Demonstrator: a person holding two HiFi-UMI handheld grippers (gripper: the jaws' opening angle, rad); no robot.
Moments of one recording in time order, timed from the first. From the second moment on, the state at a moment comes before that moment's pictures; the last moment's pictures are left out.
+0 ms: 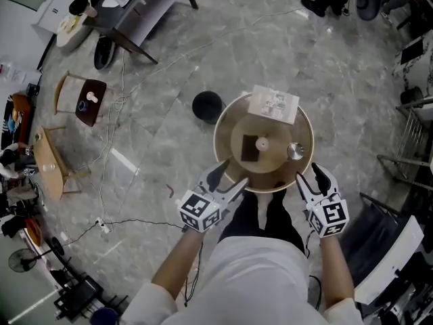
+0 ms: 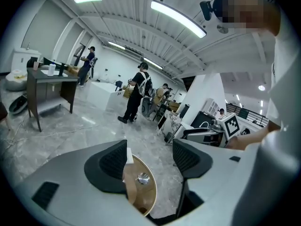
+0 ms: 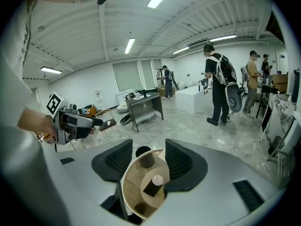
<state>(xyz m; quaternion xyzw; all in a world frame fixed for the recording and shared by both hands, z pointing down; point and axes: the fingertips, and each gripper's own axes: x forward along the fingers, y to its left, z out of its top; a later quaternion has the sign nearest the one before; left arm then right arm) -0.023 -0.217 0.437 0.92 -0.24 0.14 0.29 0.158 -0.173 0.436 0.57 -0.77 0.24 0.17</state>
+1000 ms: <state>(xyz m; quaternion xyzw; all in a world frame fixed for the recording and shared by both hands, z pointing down) 0.031 -0.264 0.619 0.86 -0.33 0.15 0.36 0.162 -0.247 0.638 0.41 -0.83 0.29 0.23</state>
